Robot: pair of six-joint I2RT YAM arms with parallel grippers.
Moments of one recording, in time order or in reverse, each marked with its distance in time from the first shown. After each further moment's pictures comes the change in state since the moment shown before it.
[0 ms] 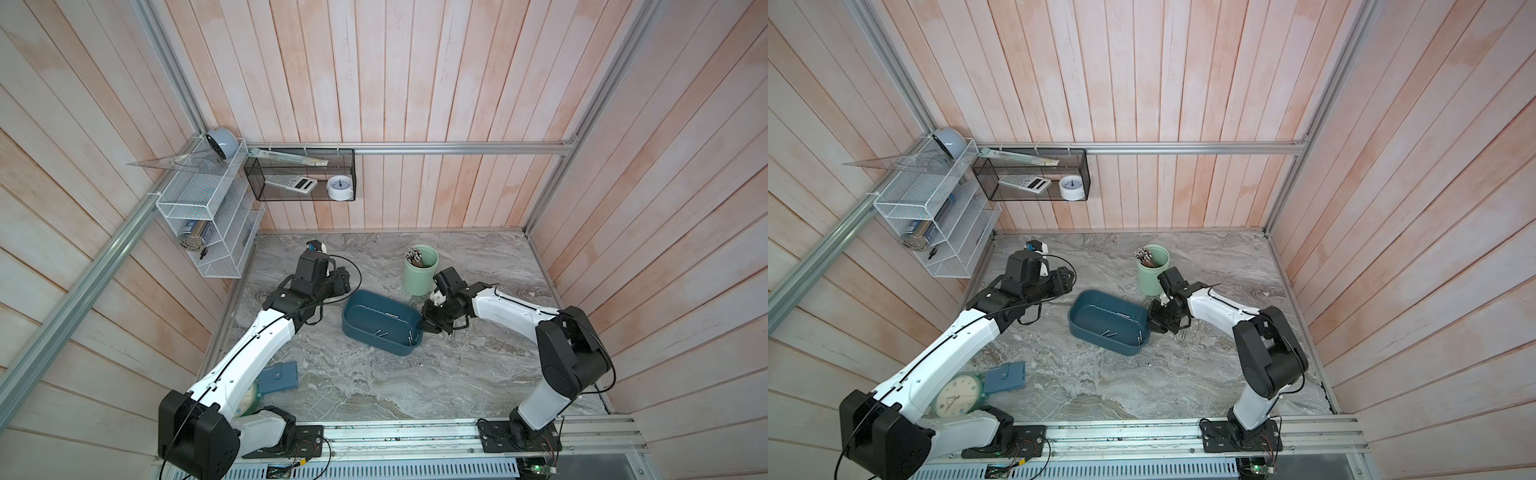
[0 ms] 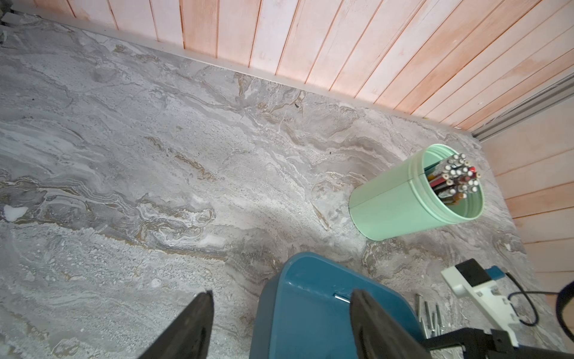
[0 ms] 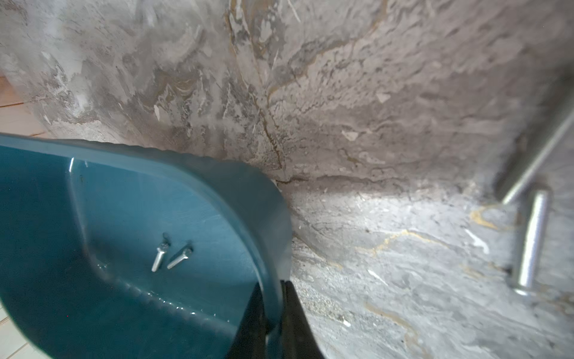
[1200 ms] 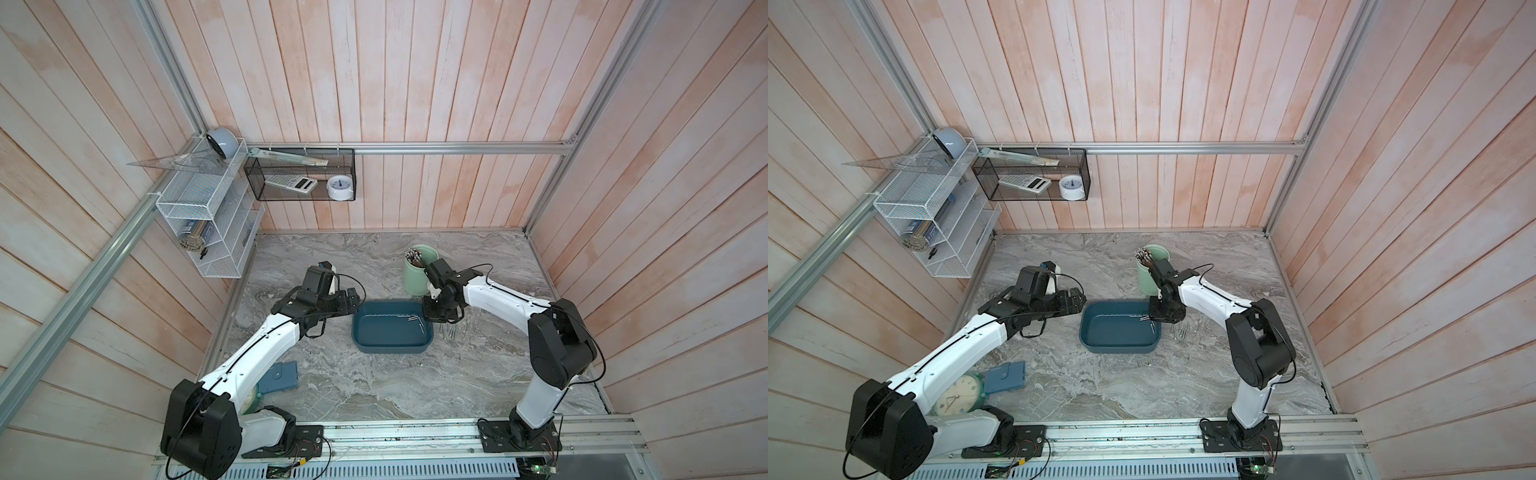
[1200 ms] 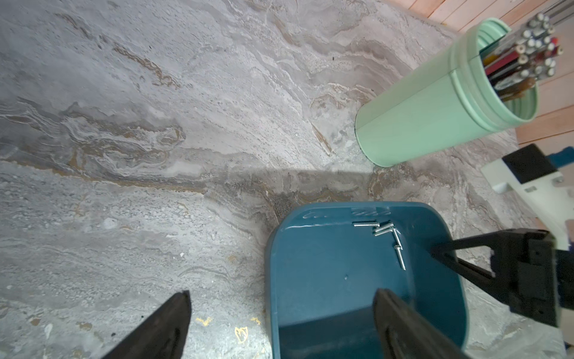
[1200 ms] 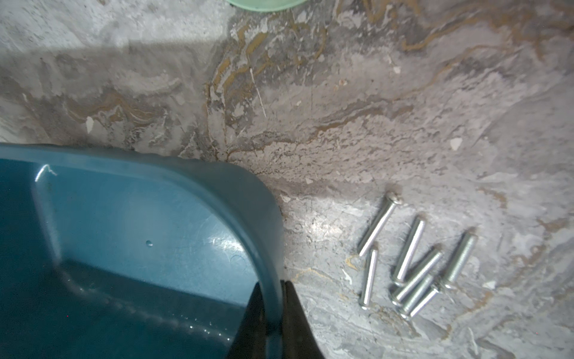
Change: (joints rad) left arm 0.000 0.027 -0.144 -0.015 0.192 0.002; right arm 0.036 0.103 0.200 -0.215 0.333 -0.345
